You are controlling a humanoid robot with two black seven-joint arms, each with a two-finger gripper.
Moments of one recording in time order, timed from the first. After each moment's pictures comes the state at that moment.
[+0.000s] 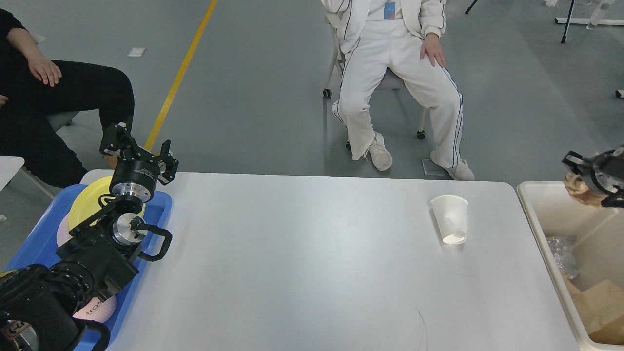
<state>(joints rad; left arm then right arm) -0.84 0.11 -0.58 -0.14 -0.27 -0.40 -0.50 1.29 -0.57 -0.96 0.59 -0.06 0.11 -0.26</state>
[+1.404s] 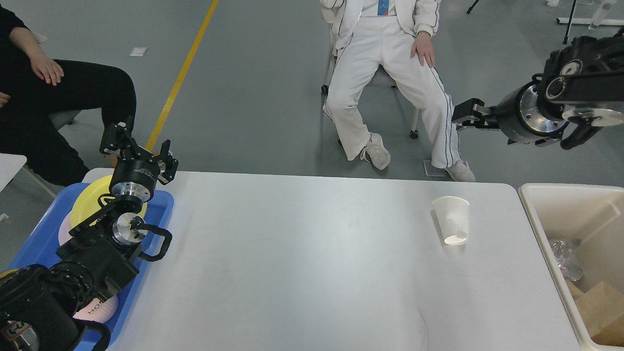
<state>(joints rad) -0.84 0.11 -0.58 -0.14 -0.27 -0.40 -0.50 2.13 -0.46 -1.13 1.40 -0.06 0.20 -0.27</state>
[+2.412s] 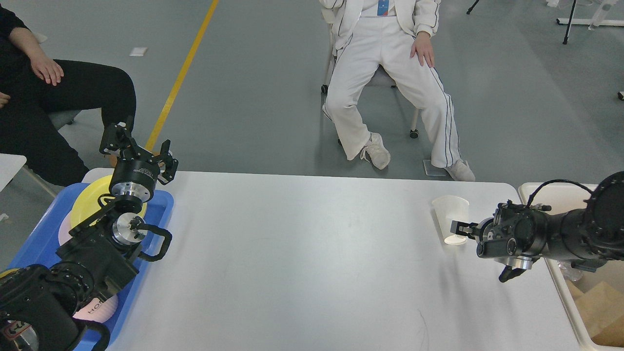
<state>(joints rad) -0.84 0.11 -0.58 -0.14 -0.28 -0.40 -0.50 1.26 -0.20 -1.15 0.94 -0.13 -0.25 -0.27</state>
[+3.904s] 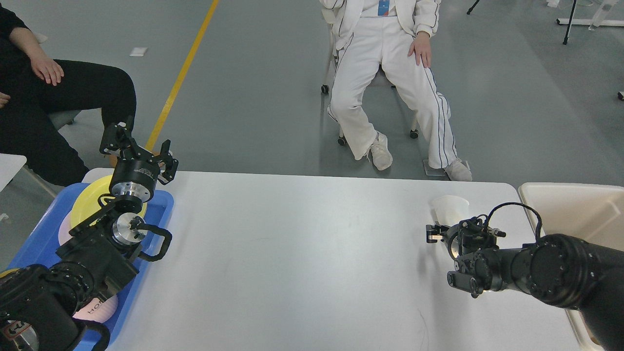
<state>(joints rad) -0.84 0.11 -0.58 -0.14 -0.27 -0.40 -0.50 1.02 -0.03 -1.14 0.61 -0.32 -0.34 -0.25</state>
